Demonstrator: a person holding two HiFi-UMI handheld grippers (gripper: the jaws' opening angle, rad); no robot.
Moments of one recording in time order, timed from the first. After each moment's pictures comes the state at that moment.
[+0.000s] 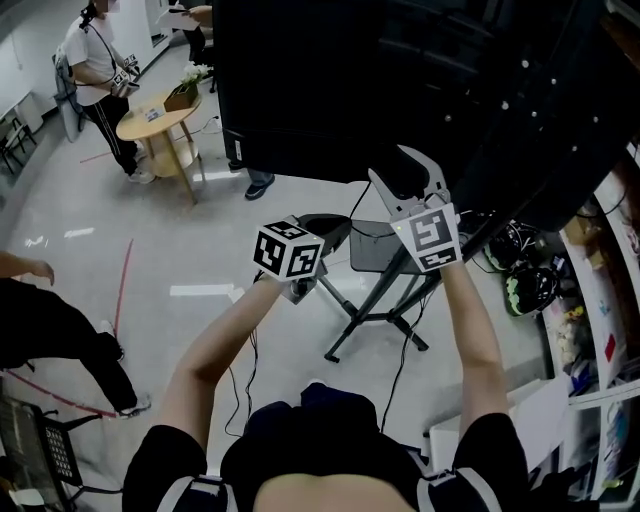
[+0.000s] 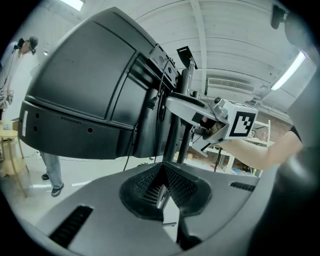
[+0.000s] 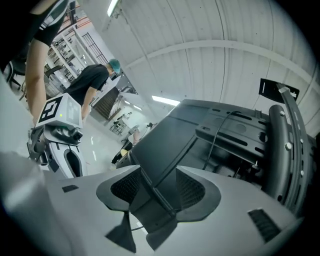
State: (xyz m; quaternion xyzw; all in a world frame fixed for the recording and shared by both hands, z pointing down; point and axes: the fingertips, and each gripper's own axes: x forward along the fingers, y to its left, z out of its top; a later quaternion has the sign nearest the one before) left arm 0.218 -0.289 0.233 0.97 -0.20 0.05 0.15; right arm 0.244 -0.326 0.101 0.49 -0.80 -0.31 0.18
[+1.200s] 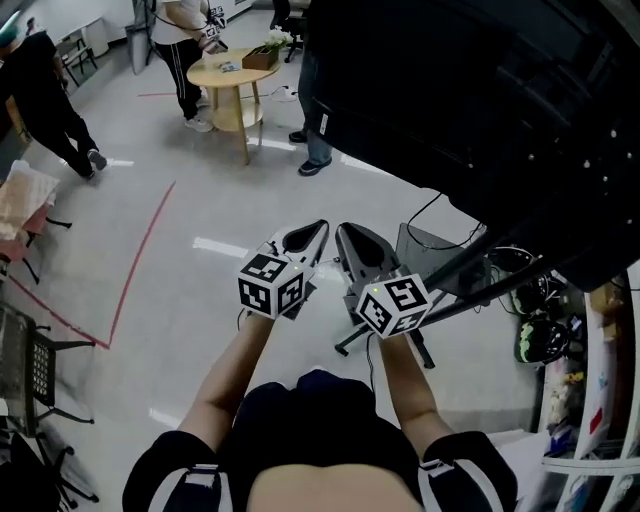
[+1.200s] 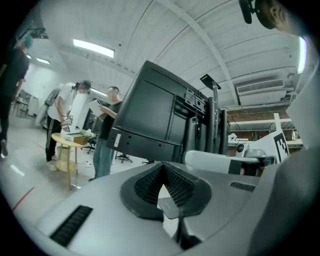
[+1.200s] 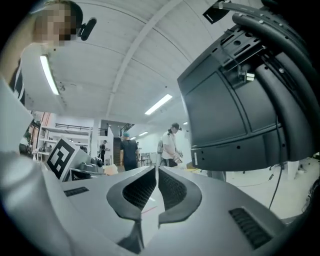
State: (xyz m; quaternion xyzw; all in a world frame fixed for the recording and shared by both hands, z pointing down) left arm 0.028 -0.253 0.249 0.88 -0.45 -0.05 0.12; right arm 0.056 -0.241 0.221 0.36 -0.93 0.04 -0.03
